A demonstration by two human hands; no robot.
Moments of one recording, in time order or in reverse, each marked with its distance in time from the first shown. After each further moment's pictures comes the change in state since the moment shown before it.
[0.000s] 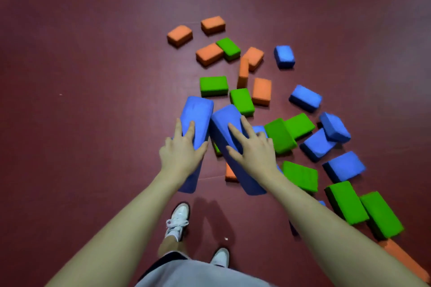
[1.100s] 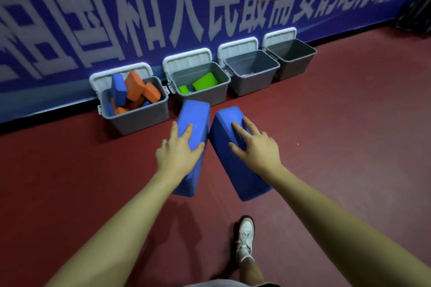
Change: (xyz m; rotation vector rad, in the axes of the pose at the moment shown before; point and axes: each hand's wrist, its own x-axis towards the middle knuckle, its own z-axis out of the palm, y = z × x) left_hand -0.086 -0.728 -0.186 -0.179 0.408 -1.202; right_hand 0.190 -0.843 0.137 0.006 -0.129 -1.223
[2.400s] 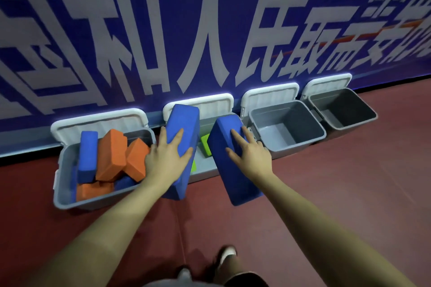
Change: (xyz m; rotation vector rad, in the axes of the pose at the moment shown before) left_hand 0.748 -0.019 0.013 -0.062 0.018 -0.140; right_hand 0.772 0.045 0.126 0.040 -0.148 -0.040
